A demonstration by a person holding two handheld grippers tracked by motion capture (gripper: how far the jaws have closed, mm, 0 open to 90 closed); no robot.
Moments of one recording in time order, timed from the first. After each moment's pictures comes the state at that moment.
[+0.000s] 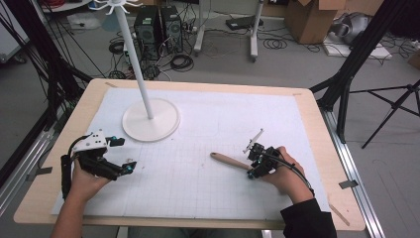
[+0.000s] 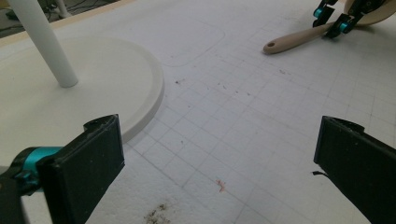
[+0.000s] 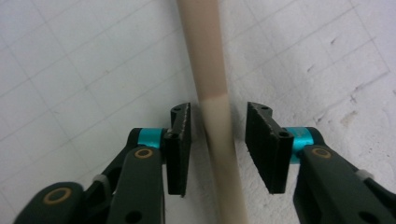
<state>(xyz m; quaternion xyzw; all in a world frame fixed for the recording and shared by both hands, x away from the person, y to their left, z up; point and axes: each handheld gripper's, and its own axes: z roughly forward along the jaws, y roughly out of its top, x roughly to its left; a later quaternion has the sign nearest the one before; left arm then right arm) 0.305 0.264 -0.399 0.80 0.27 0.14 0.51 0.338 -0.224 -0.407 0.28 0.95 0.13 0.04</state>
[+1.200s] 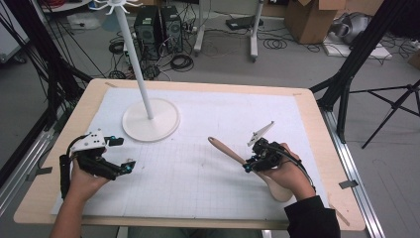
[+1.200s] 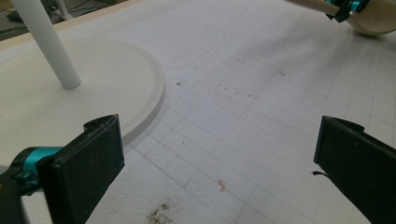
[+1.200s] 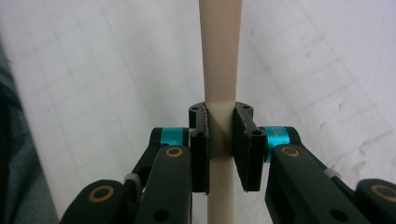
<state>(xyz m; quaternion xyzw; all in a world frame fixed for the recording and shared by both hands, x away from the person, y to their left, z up) 0.304 0.266 -0.397 0.80 0.27 0.14 0.51 0.337 -0.232 -0.379 0.25 0.93 0.26 0.00</state>
